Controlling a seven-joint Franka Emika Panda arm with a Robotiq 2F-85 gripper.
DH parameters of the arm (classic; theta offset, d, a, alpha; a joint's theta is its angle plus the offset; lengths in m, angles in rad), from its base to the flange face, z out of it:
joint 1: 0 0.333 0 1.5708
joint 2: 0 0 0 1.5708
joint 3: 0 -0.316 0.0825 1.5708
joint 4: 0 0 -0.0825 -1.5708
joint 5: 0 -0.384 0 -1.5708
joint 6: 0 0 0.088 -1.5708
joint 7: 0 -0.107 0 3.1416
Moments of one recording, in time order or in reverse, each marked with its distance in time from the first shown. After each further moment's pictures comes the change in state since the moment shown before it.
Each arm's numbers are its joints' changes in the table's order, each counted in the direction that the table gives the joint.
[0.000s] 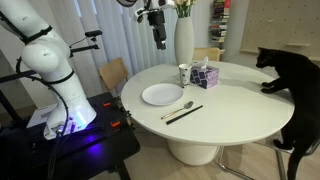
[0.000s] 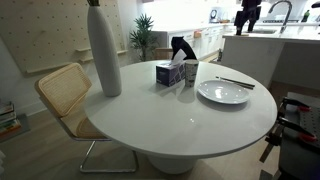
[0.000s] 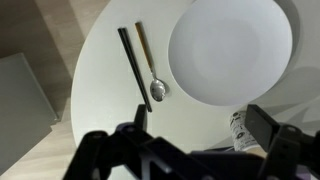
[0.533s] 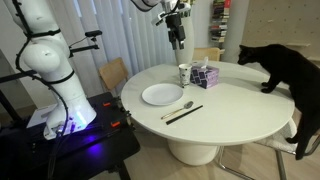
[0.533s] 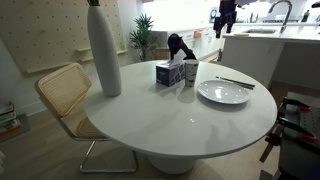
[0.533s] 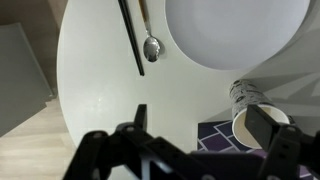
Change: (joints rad) arm 0.031 -0.296 0.005 -0.270 0.055 0.047 0.006
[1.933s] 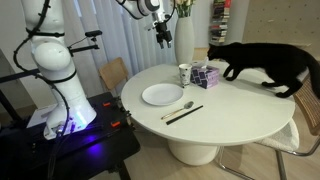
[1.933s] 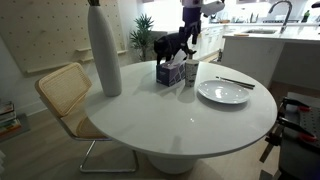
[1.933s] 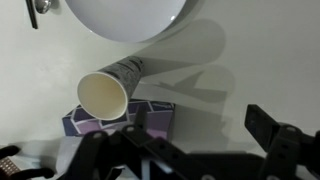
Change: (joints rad) arm 0.299 -0.248 -0.084 -0.239 0.013 -0.003 -0.132
